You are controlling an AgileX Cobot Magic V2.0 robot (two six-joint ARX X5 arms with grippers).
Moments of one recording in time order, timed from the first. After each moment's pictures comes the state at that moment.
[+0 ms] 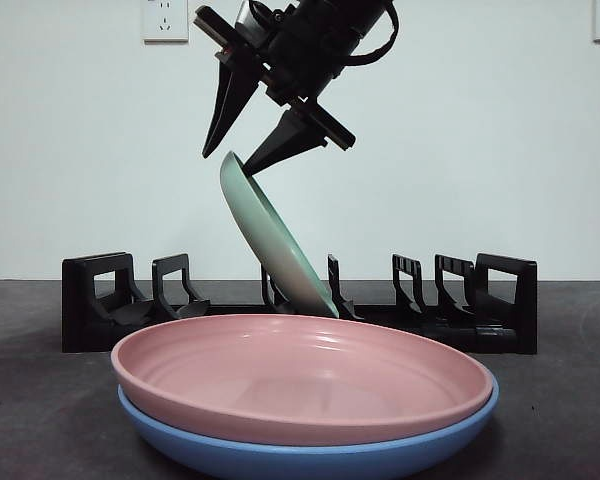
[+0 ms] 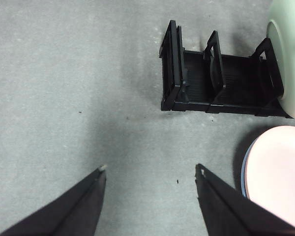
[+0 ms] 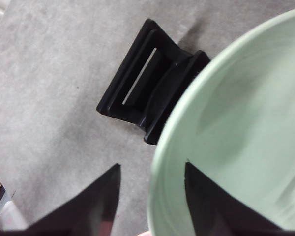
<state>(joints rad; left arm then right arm) -0.23 0.67 0.94 -1.01 -0.04 -0.28 0.64 1.95 1.79 -0.73 -0.43 0.32</state>
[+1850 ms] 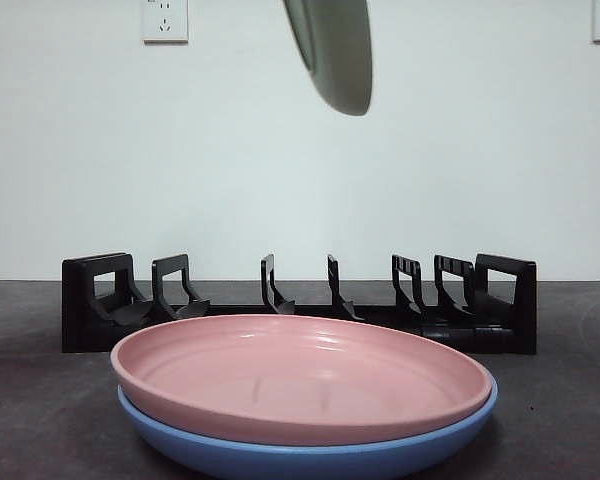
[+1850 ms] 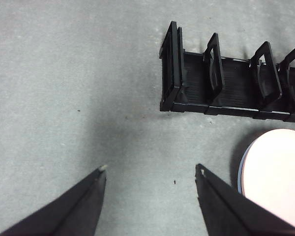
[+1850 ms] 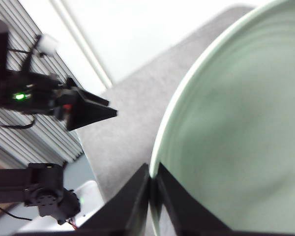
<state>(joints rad) -0.23 0.67 0.94 -1.01 -0.04 -0.30 0.82 1.06 1.18 -0.45 -0.37 0.28</state>
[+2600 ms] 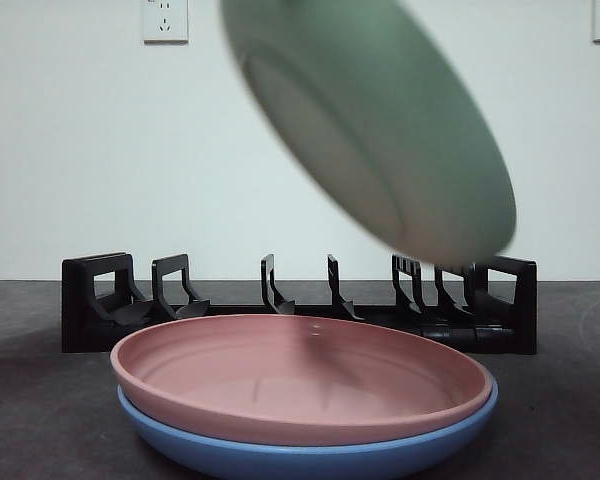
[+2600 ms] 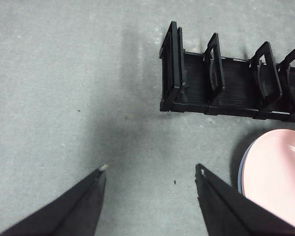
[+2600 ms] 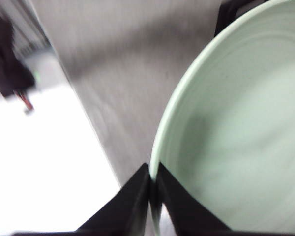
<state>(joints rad) -0.23 0.67 0.94 -1.01 -0.04 -0.30 1.23 1.06 0.95 -0.62 0.06 0.20</state>
